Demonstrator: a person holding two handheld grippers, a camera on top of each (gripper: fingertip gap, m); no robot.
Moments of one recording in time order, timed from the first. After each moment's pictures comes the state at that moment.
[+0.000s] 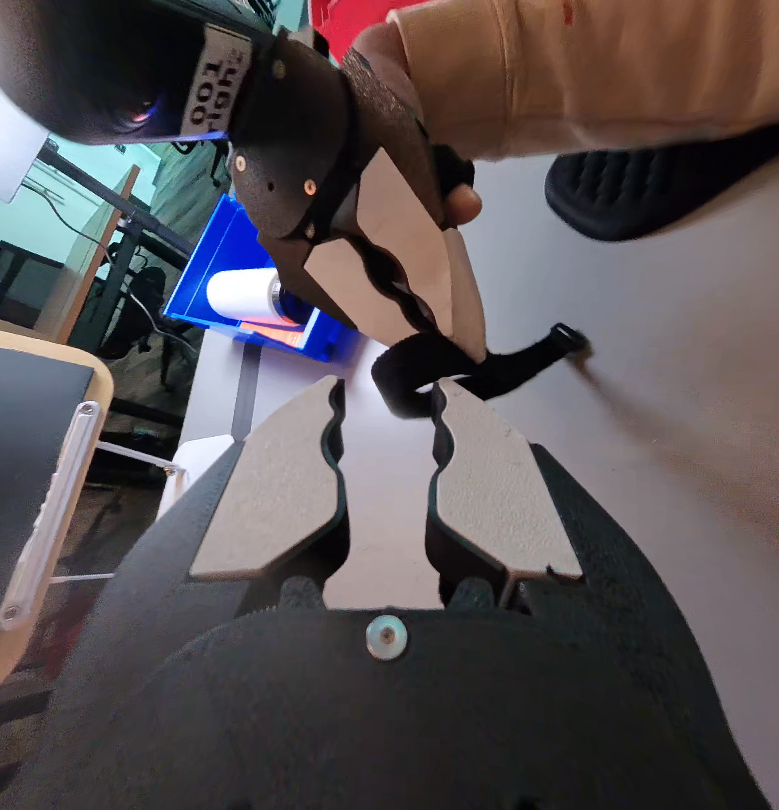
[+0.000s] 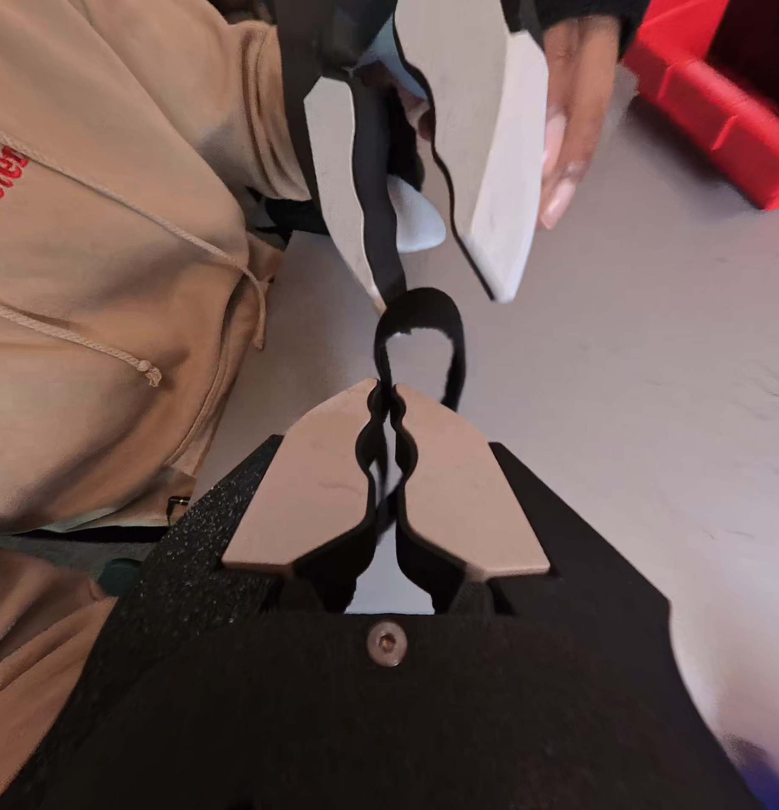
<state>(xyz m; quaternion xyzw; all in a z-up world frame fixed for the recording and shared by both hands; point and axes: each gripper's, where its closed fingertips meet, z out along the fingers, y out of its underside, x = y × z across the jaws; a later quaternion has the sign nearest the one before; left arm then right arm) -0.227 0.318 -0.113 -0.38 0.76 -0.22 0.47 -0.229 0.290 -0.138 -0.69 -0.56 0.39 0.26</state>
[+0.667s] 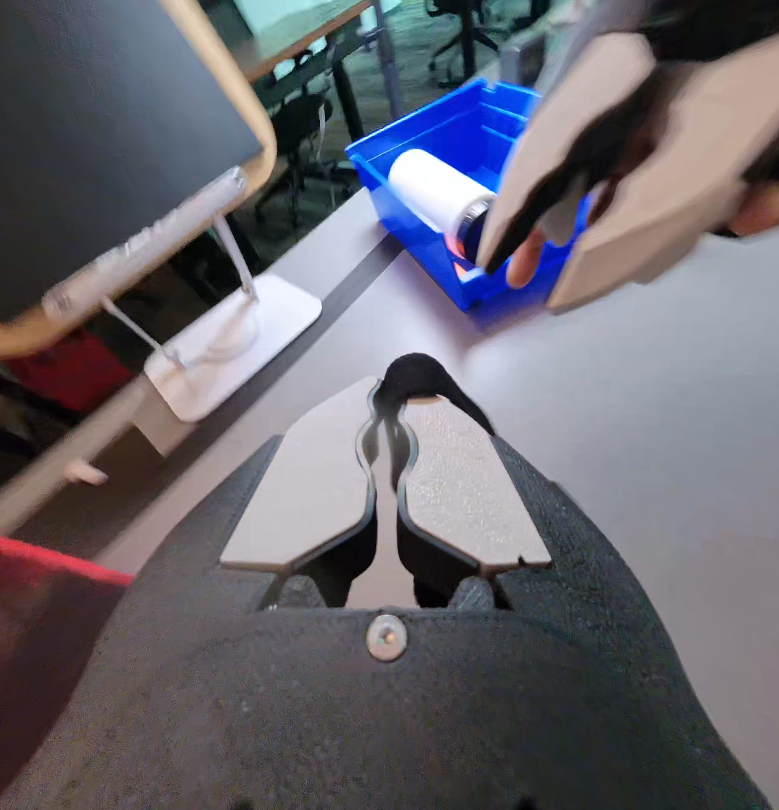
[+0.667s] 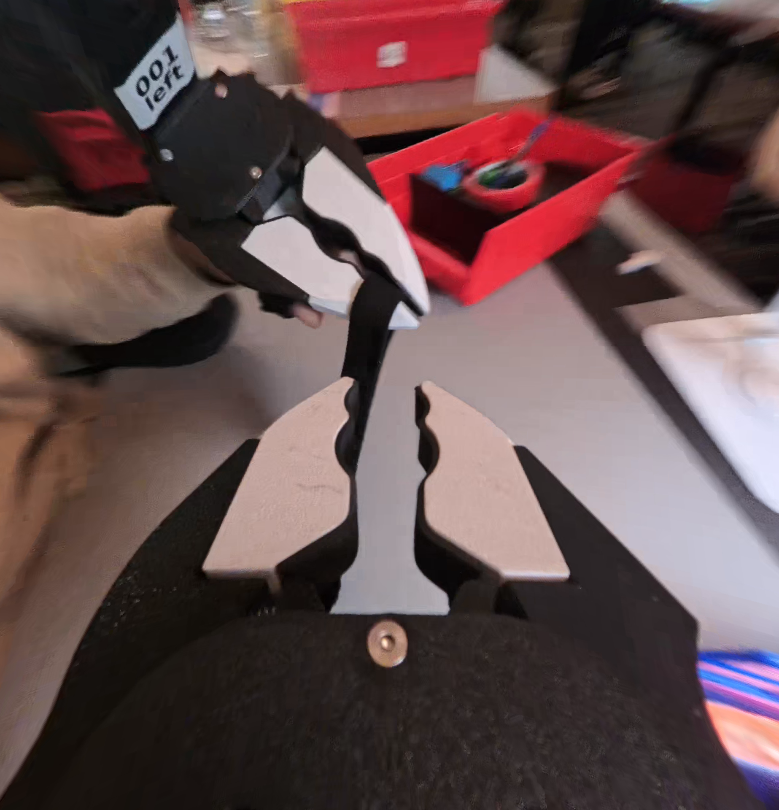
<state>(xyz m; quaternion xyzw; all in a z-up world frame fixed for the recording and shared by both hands) -0.235 0.417 -0.107 -0.63 0.54 -0.21 0.52 -0.207 0.373 -0.096 -0.72 -0.41 0.29 0.47</state>
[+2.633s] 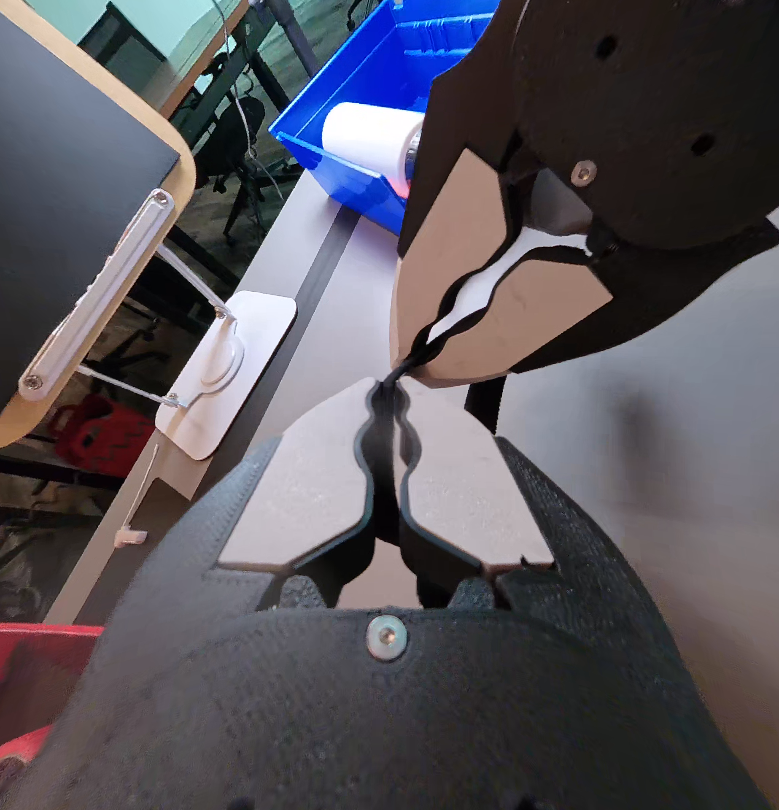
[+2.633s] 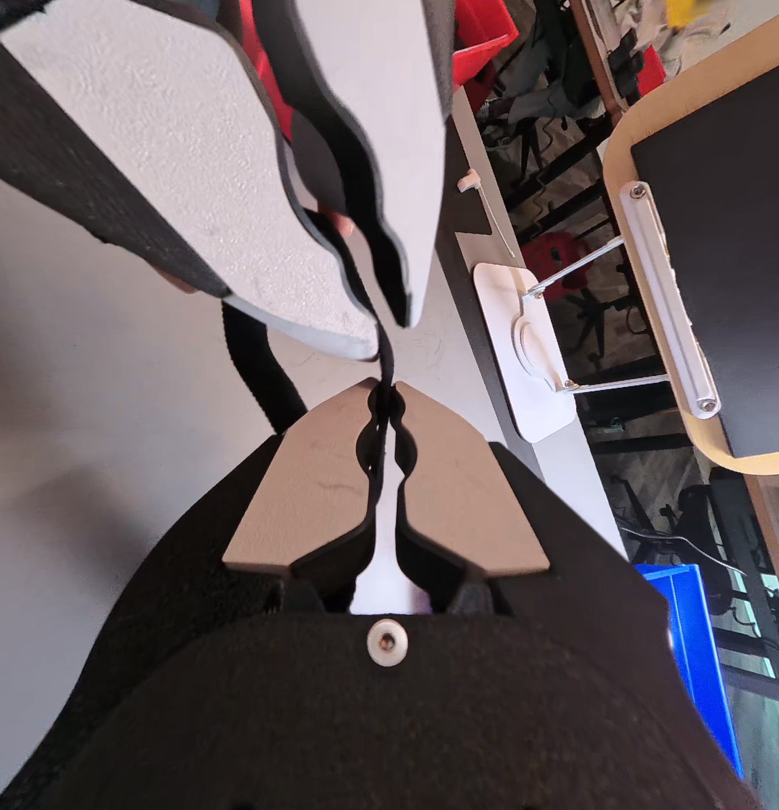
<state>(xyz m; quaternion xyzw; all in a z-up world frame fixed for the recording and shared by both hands) -0.235 0.418 -0.142 -0.56 0.65 -0.16 0.49 -0.225 0.427 -0.163 -0.74 -0.46 -0.12 0.47</state>
